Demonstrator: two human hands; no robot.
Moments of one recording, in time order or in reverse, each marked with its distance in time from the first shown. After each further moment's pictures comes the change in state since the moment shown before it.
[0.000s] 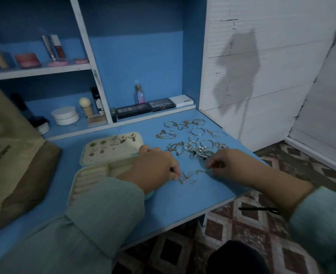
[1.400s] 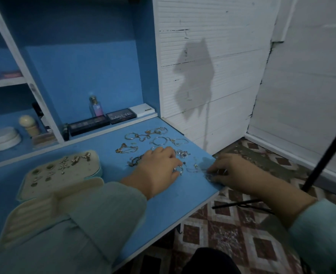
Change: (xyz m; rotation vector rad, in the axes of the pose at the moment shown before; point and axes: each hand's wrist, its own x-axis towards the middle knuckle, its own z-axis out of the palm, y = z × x) left_hand 0.061 0.064 0.004 0.084 0.074 0.259; right_hand -0.046 0.067 -0.023 -0.057 0.076 0.154
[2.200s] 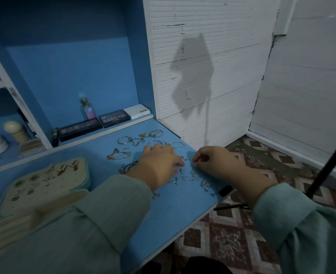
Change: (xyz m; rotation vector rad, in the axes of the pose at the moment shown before) left_hand 0.047 0.001 -0.003 -0.001 -0.128 -0.091; right_hand 0.060 0.003 0.009 0.273 0.115 0.209
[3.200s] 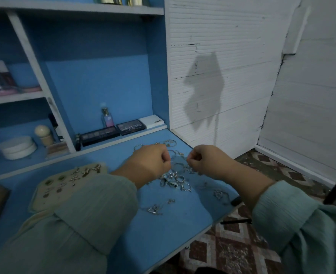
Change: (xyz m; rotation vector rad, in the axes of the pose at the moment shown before) left_hand -0.038 -0.038 -0.036 -0.387 0.195 -0.160; right_hand -0.004 -0.069 -0.009 0.046 -0.045 -0.115
